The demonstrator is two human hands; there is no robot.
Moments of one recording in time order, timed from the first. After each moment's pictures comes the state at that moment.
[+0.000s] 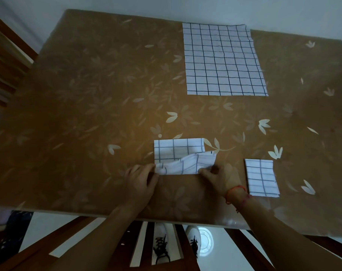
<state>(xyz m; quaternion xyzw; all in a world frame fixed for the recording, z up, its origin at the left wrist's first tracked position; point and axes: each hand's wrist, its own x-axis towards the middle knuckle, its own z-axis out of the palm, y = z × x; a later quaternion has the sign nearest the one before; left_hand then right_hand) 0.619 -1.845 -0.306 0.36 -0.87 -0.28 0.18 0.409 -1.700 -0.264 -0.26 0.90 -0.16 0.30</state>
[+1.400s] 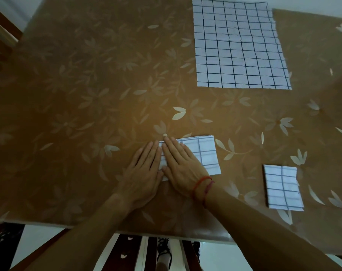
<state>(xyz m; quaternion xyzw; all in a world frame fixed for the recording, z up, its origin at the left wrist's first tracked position) 0.603 -1.896 -0.332 0.20 -0.98 -0.08 -0.01 0.451 -1.801 -0.330 -0.66 0.74 -0.03 0.10</state>
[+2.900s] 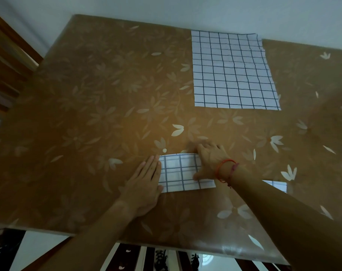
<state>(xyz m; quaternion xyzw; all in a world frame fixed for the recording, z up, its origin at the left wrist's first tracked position) 0.596 -1.893 -0.316 0.22 -0.97 -0.05 -0.07 0.357 -1.811 -0.270 -0.55 0.80 0.09 0.22</state>
